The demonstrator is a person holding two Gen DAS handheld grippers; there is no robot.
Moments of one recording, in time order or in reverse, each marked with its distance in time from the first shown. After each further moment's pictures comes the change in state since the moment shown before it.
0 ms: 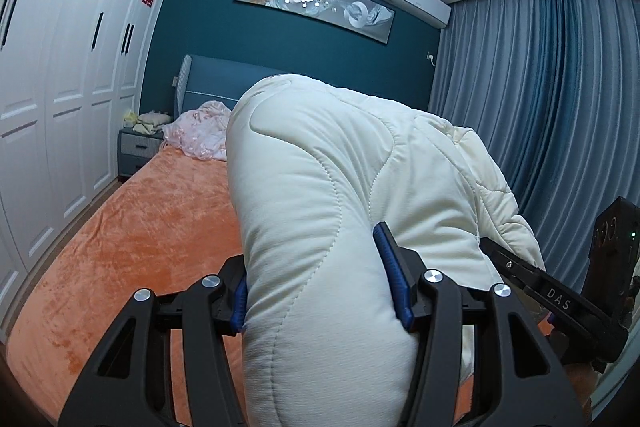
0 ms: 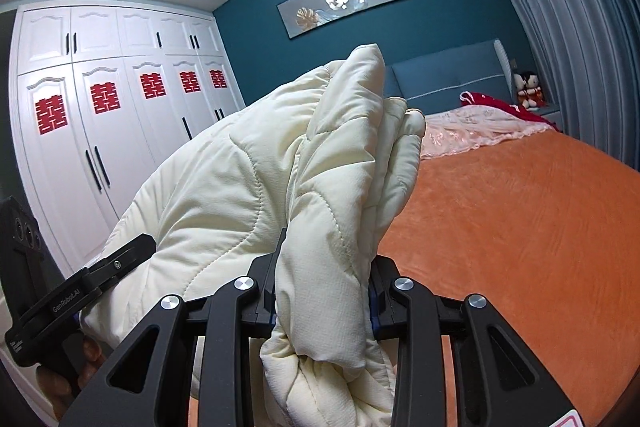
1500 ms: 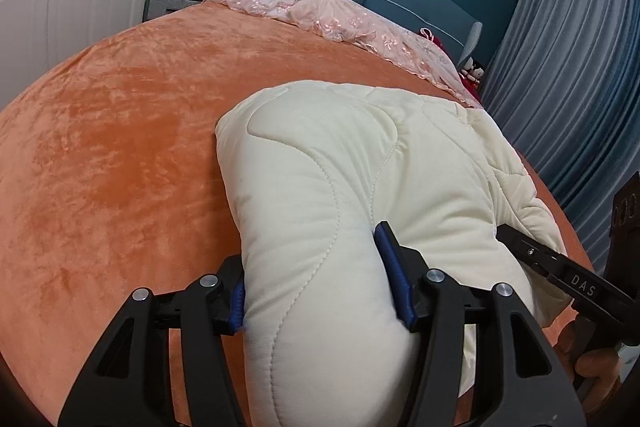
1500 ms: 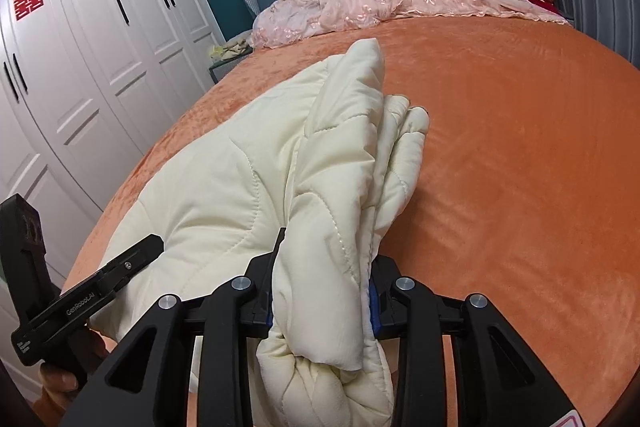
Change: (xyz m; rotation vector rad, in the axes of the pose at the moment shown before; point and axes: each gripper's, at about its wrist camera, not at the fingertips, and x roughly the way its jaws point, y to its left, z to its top) left arm 0.286 0.196 -0.212 -0.186 0.359 0.089; right arm 0.298 -0.080 -0.183 0.004 0.441 -0.109
